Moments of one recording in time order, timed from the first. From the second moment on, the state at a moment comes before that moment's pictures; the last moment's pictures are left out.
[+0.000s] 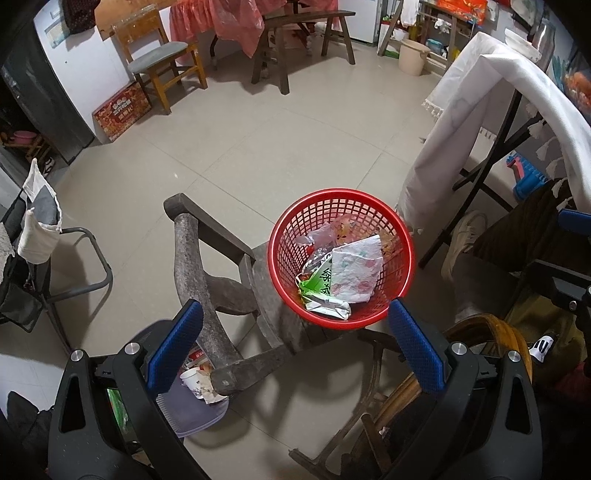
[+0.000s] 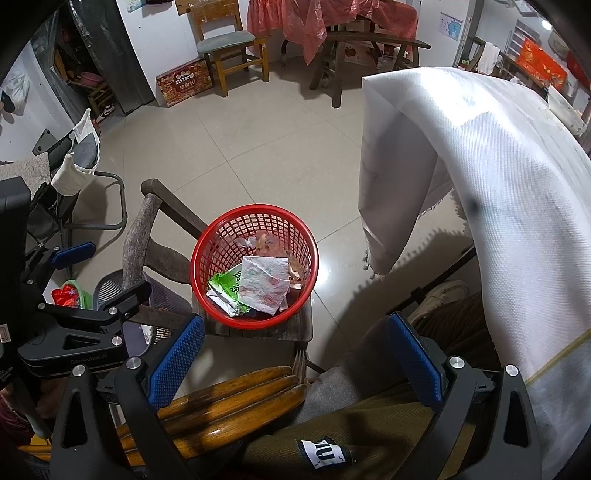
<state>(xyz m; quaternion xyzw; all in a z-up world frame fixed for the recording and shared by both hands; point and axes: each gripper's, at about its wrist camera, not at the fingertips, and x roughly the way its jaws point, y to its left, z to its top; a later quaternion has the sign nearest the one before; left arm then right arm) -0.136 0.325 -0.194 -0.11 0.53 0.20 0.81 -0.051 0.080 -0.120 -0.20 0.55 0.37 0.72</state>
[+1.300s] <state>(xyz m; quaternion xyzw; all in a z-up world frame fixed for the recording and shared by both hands) -0.131 0.325 -0.199 -0.11 0.54 0.20 0.81 -0.054 0.077 -0.121 -0.20 0.56 0.37 0.71</state>
